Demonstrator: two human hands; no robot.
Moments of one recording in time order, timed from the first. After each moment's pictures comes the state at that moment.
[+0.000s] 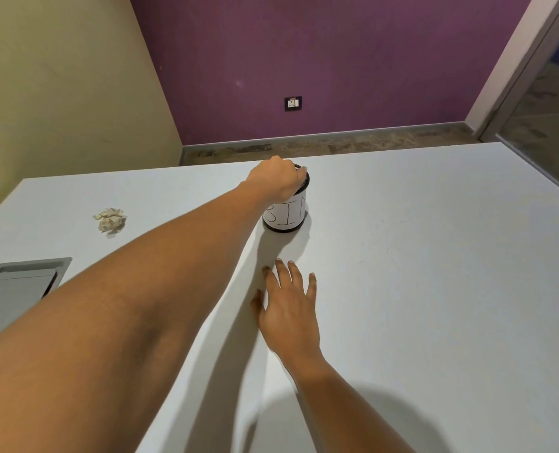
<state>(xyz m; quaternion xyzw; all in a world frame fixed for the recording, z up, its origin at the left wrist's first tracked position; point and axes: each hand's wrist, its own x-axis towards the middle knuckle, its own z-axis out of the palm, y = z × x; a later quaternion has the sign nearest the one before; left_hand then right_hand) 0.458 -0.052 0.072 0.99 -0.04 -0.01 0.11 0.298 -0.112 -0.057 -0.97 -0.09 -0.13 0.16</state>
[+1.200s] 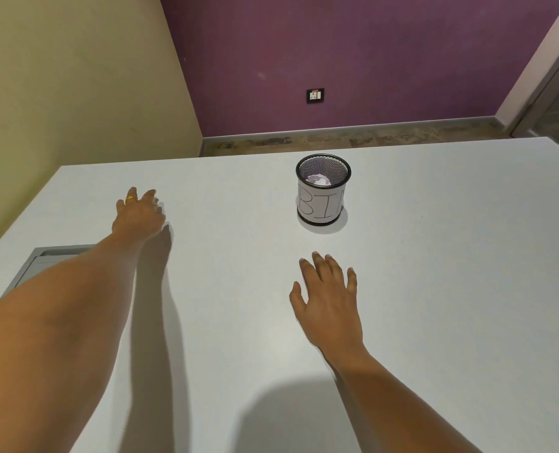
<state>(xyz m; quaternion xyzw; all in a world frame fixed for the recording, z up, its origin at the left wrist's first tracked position) 0.393 0.210 -0.001 0.97 0.23 -0.02 0.09 0.296 -0.113 -0.055 -0.98 -0.10 -0.06 0.19</state>
